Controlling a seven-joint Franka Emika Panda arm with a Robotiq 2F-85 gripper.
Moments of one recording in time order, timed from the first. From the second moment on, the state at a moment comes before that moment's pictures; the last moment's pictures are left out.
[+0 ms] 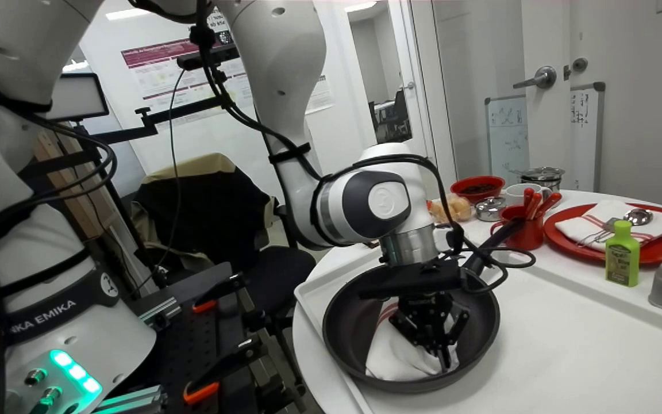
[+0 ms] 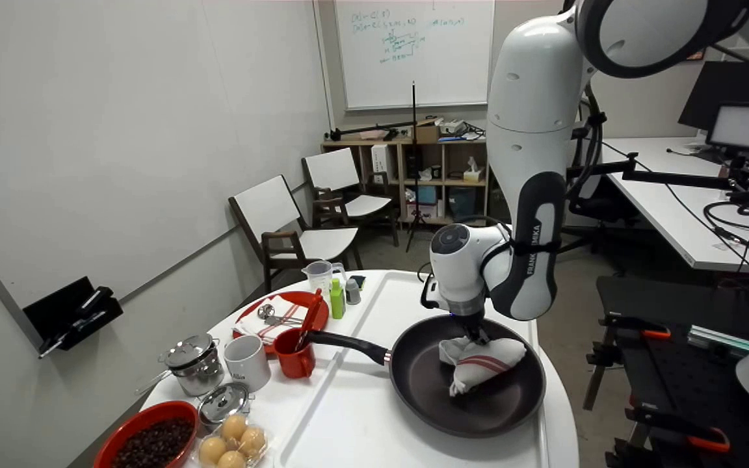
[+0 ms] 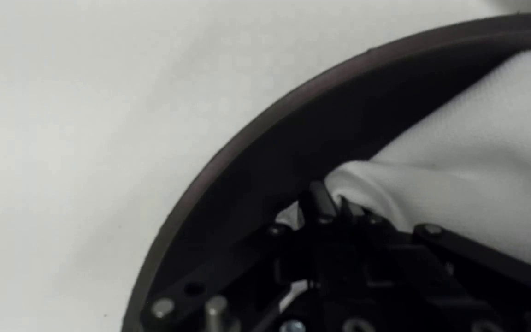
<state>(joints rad) 0.09 0.87 -0.33 -2.20 -0.53 2.94 -0.39</state>
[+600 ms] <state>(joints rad) 0.22 0.86 -0.39 -2.29 -0.65 2.94 -0.35</state>
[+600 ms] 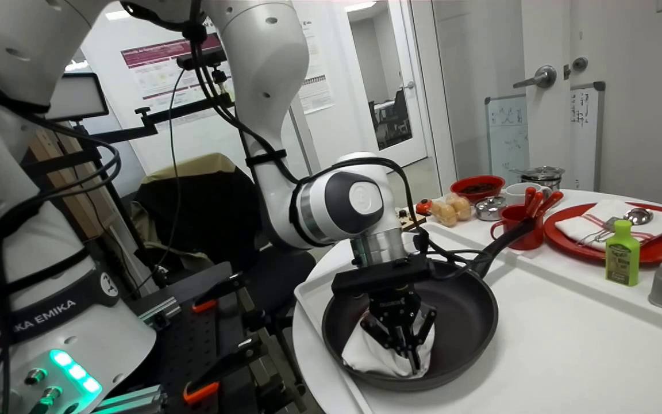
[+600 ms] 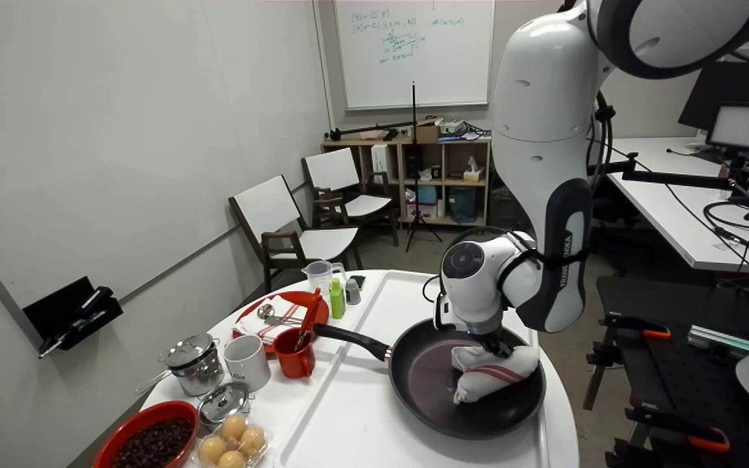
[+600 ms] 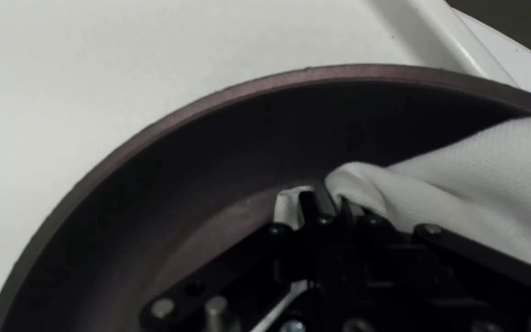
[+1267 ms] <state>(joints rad) 0.38 0.81 -0.36 -2.40 -0.87 3.05 -0.36</state>
